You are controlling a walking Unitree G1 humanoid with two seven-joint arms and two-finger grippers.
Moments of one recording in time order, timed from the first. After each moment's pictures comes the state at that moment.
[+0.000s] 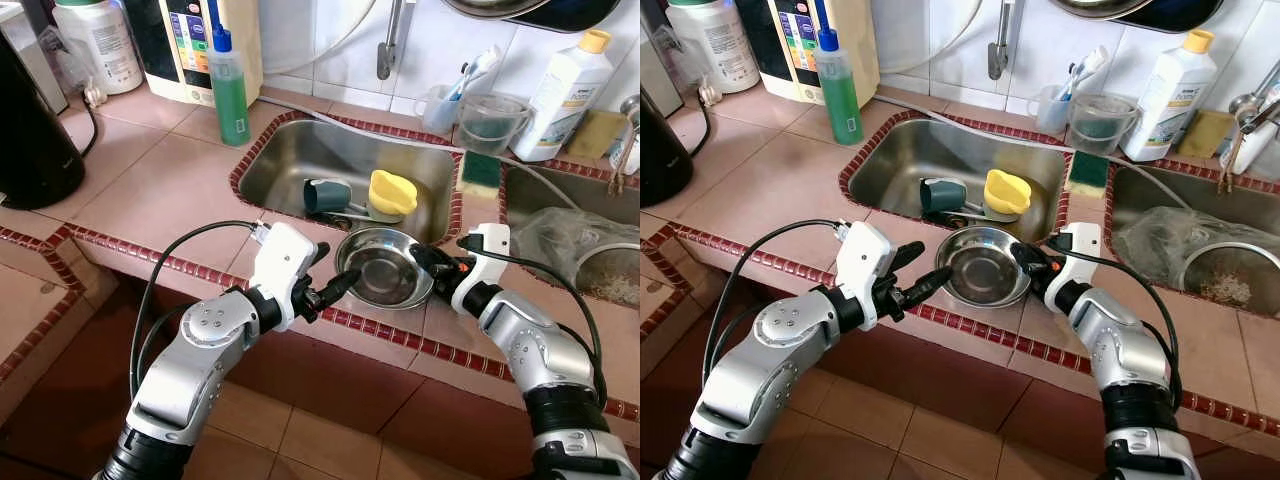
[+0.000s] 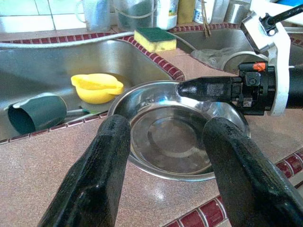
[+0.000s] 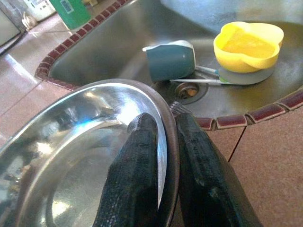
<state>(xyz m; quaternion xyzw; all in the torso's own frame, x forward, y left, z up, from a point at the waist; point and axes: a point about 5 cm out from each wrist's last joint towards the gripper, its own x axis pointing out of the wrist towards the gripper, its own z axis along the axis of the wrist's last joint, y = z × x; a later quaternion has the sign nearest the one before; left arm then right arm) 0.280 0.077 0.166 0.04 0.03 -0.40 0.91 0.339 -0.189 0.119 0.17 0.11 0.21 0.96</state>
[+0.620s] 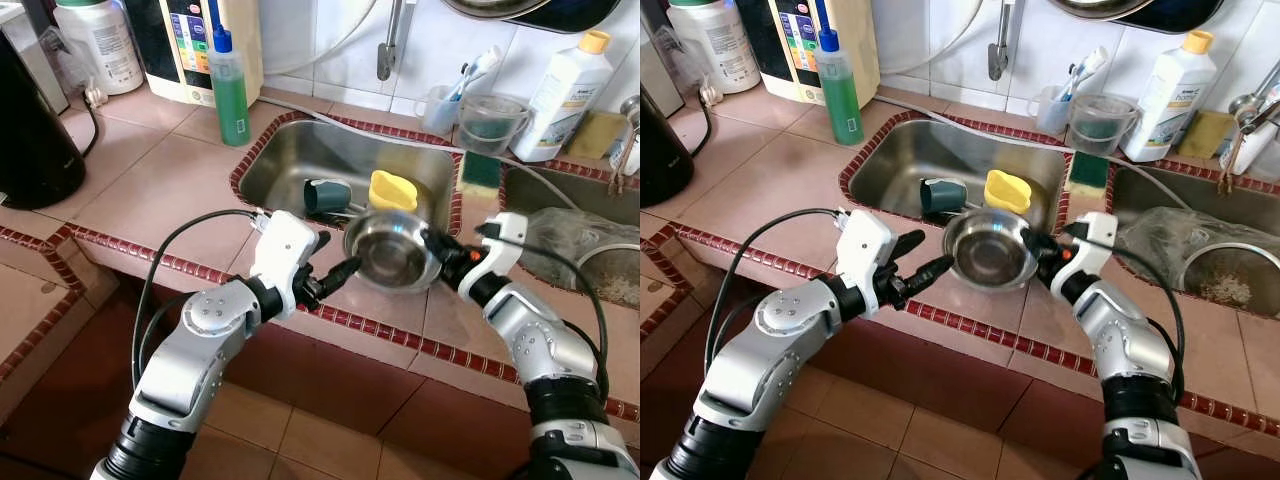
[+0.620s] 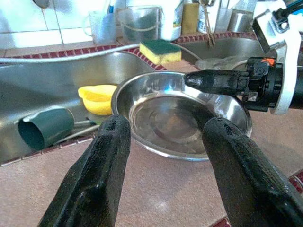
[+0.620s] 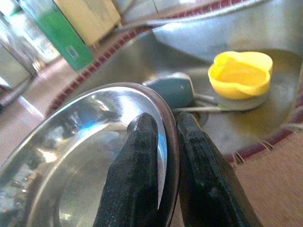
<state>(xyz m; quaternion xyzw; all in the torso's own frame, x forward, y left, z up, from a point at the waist) 0.289 0.077 0.176 0.04 0.01 -0.40 0.92 0.346 -0.195 0.132 0.23 0.06 0.19 0.95</state>
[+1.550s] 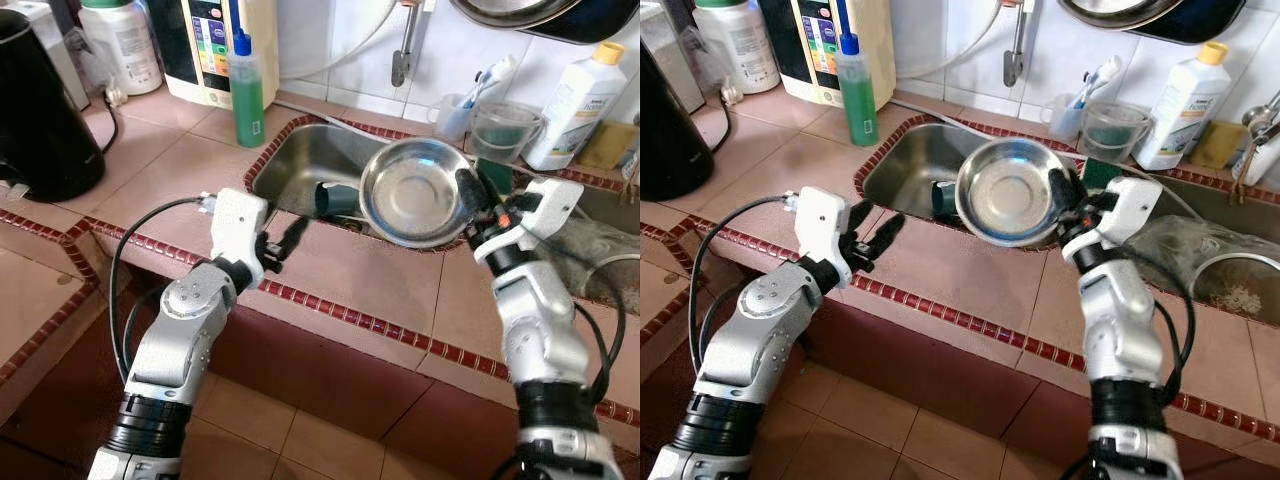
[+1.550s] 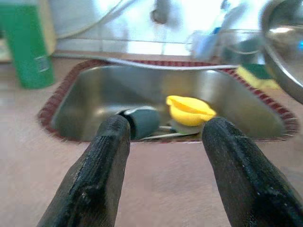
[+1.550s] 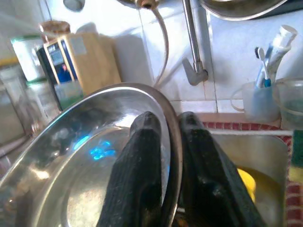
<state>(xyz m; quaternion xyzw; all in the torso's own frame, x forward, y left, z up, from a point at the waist) 0.323 0.119 0.168 0.00 -0.01 -0.23 0.97 0.340 -0.195 0.178 0.13 -0.15 0.12 0.97</state>
